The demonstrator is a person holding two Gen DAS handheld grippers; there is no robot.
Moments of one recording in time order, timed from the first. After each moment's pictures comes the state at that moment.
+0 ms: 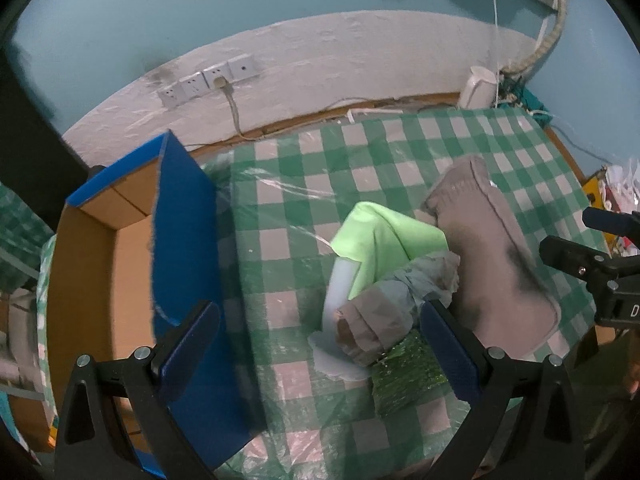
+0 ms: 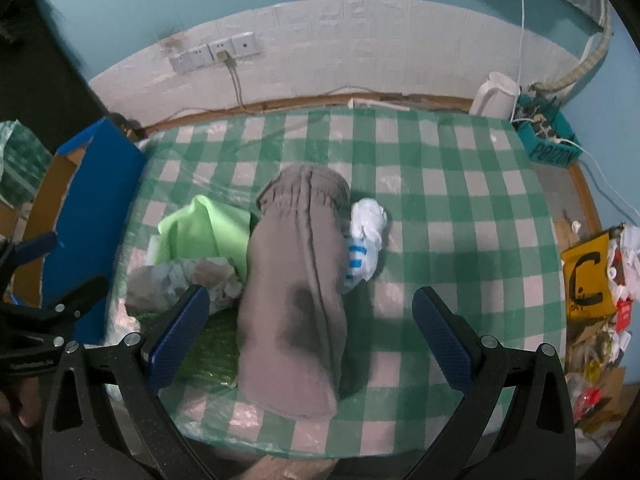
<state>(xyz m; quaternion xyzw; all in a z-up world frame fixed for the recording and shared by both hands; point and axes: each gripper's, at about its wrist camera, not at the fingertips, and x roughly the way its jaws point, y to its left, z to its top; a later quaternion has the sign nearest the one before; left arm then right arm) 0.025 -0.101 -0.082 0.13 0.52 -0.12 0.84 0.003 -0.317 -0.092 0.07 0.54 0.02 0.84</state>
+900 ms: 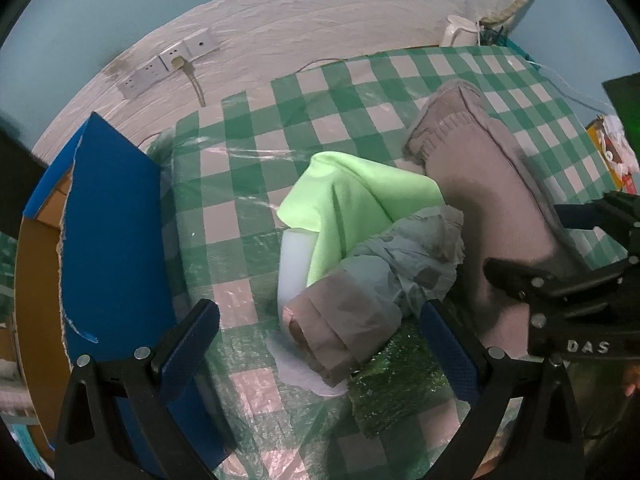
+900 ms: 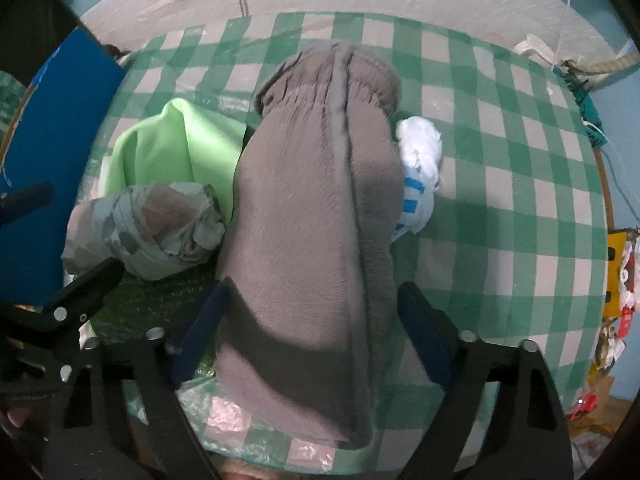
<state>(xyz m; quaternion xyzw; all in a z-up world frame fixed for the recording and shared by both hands) 0.030 -0.131 -0.140 0.18 0.55 -0.16 0.80 0.022 -0.295 -0.166 0.03 0.63 0.05 0.77</state>
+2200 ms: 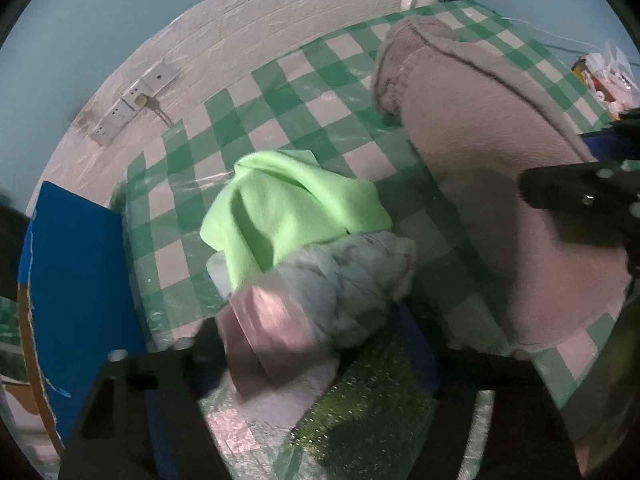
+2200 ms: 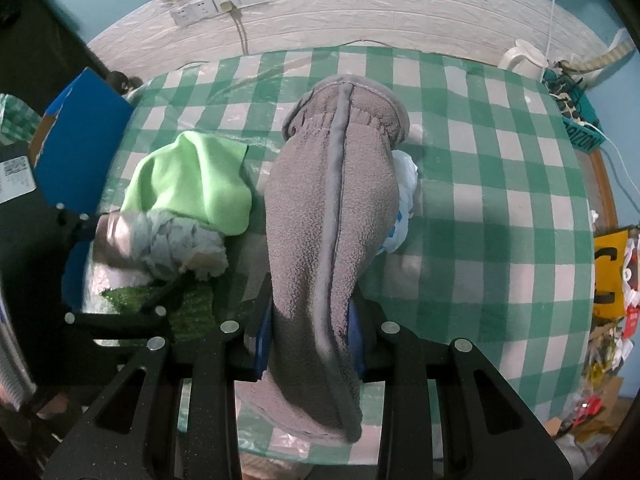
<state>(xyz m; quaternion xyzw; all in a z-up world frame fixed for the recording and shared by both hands) 0.028 -0.178 -0.168 0.27 0.53 -0.19 0.78 0.018 -0.318 -0.138 0.06 0.60 0.05 0.80</state>
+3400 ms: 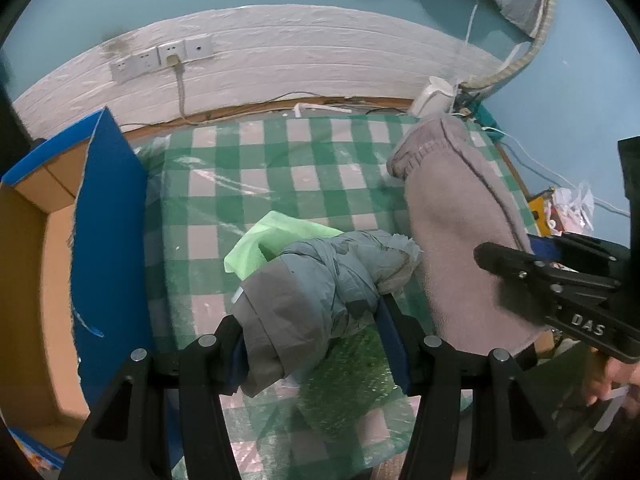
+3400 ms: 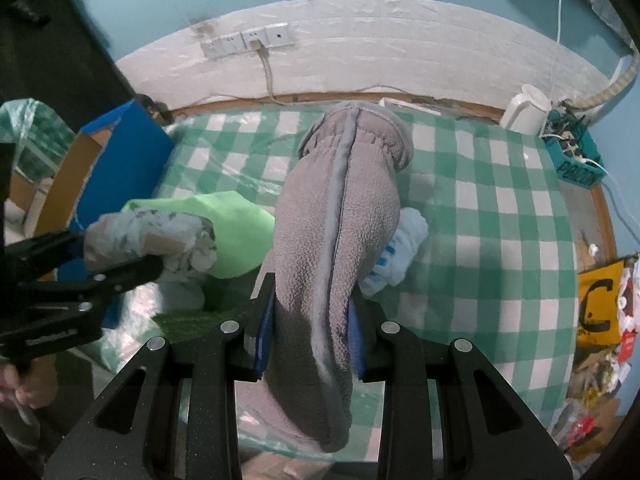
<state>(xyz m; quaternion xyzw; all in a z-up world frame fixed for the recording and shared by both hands) 0.040 -0.105 -0.095 0.03 0.54 -0.21 0.81 0.016 -0.301 -0.087 0.06 0.54 0.08 0.84</state>
